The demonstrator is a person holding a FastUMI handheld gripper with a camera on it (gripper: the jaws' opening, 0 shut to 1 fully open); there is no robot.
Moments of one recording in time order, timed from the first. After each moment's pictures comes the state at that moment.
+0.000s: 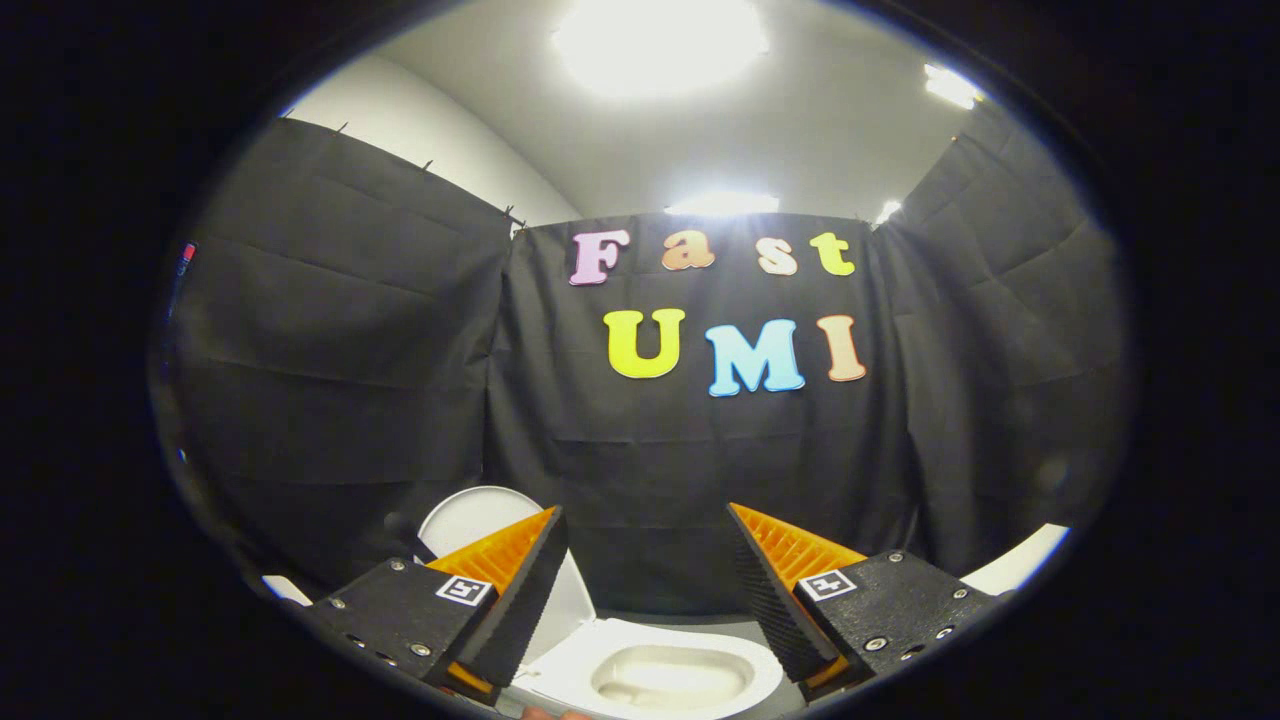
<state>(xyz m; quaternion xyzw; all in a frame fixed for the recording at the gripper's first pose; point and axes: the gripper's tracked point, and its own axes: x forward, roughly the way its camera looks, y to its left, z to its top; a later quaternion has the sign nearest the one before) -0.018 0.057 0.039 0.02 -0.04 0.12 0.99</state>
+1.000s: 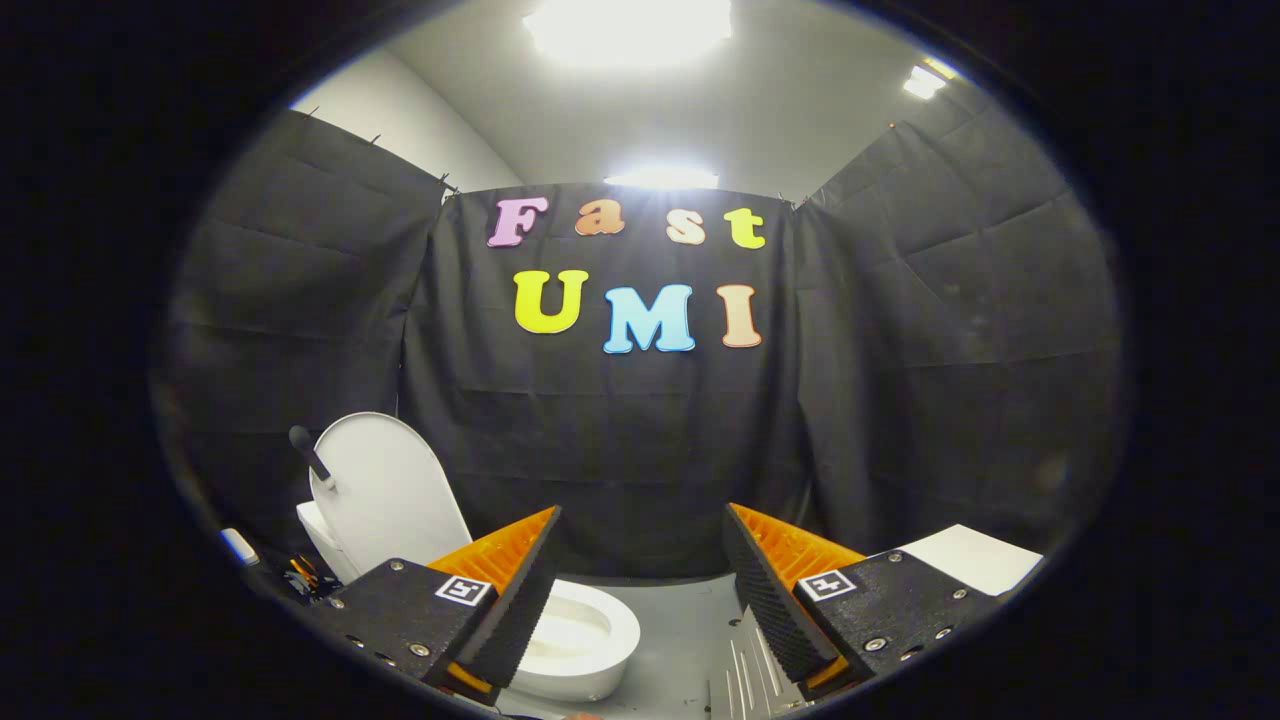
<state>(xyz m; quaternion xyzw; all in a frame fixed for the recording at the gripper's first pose) -0.065 -0.133 -0.037 -0.01 0.02 0.04 1.00</state>
